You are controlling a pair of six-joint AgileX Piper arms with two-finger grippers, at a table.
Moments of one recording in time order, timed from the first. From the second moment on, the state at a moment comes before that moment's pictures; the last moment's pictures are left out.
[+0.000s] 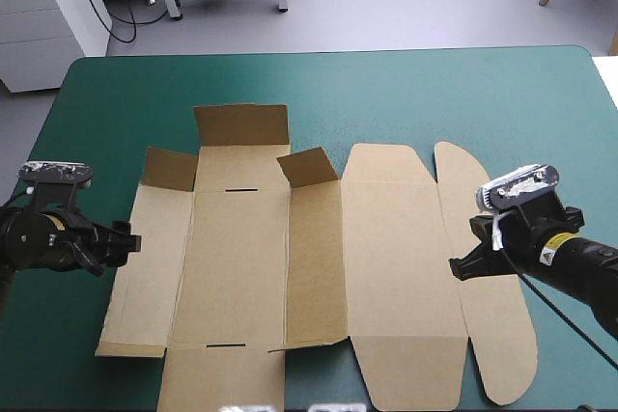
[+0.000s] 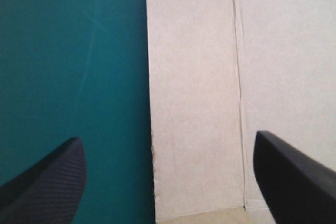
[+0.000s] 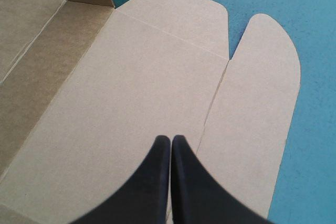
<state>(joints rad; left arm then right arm) -0.03 1.00 -1.05 0.05 1.23 -0.04 0.33 0.82 -0.93 0.07 0.88 -0.13</state>
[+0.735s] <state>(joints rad) 0.46 1.27 -1.02 -0.33 1.23 0.34 0.33 0.82 -0.93 0.09 0.89 -0.13</state>
